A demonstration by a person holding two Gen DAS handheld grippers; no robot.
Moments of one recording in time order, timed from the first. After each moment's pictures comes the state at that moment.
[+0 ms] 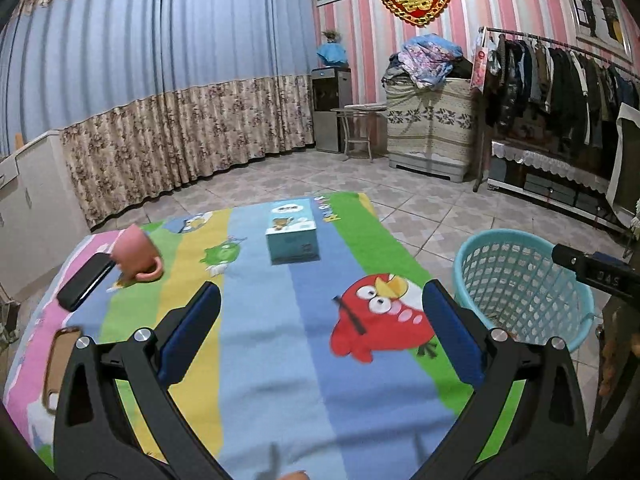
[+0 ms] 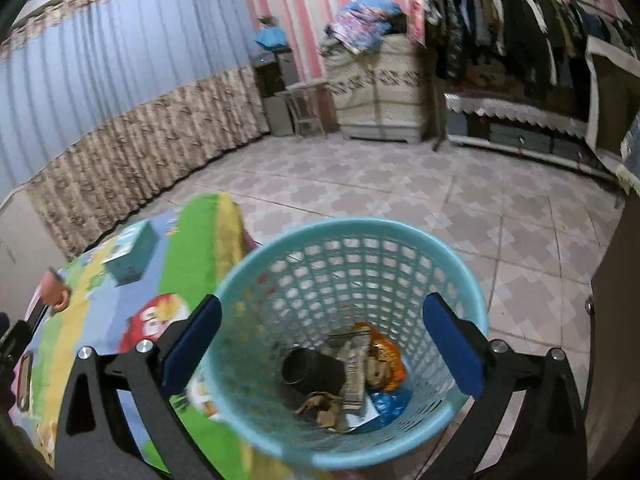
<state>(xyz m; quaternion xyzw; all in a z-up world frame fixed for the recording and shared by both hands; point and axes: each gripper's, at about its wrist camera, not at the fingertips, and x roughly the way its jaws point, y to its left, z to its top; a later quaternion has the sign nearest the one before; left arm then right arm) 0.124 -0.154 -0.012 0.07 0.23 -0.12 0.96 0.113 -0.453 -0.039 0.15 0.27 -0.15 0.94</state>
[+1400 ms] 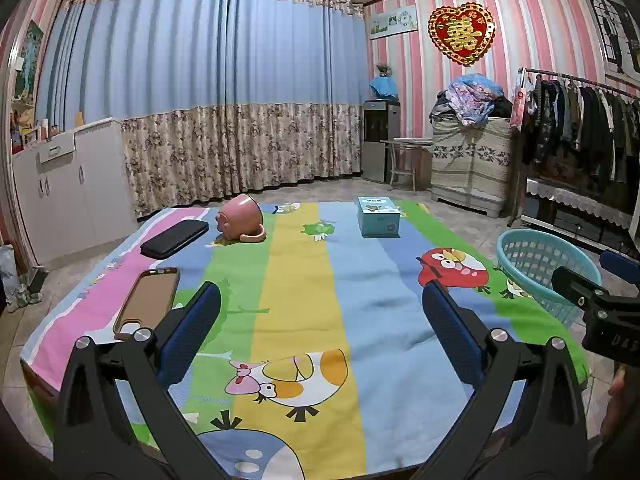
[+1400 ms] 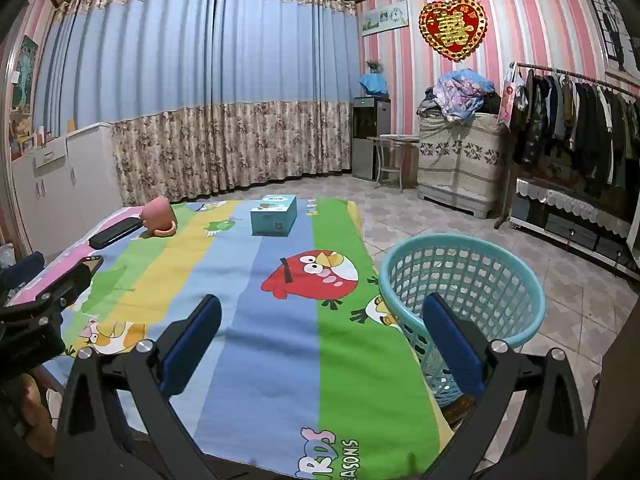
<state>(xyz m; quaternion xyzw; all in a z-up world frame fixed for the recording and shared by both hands) 0.016 -0.032 -0.029 0.02 0.17 -0.04 0.98 0.016 -0.280 -0.035 0.02 0.20 -0.05 0.98</state>
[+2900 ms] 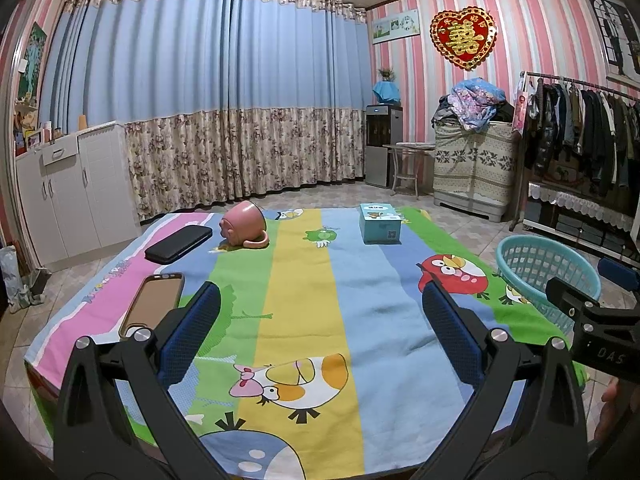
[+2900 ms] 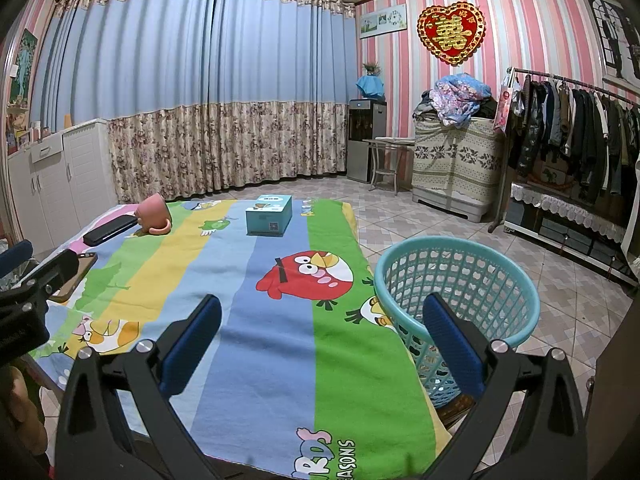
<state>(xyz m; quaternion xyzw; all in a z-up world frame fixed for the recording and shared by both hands) 0.015 -0.029 -0.024 0.02 0.17 -0.04 0.98 0.019 -0.275 -0.037 0.01 0.20 -0.06 0.98</state>
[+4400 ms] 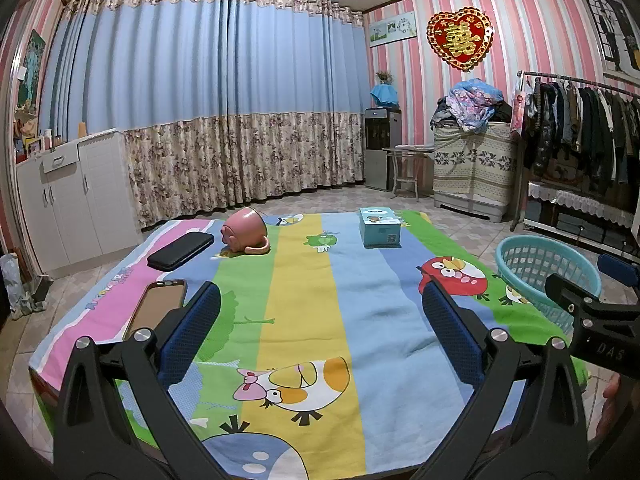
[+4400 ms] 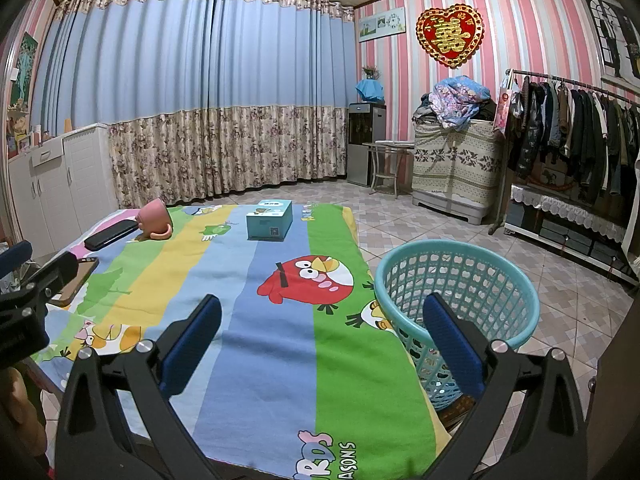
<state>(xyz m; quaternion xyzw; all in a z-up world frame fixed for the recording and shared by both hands) 0.015 -0.024 -0.019 0.02 0.16 -0.04 0.99 0.019 -0.273 -0.030 0.01 0.19 -0.06 0.98</state>
